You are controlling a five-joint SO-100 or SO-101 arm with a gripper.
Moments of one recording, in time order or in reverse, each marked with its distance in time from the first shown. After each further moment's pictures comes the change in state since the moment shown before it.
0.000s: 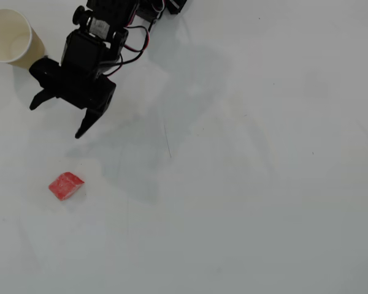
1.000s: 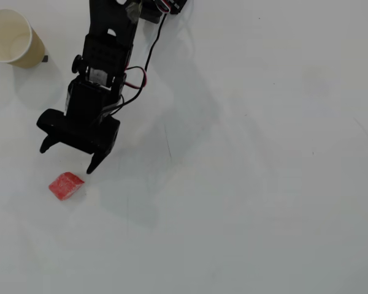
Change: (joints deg) arm -5.2 -29.1 -19.2 -7.9 0.0
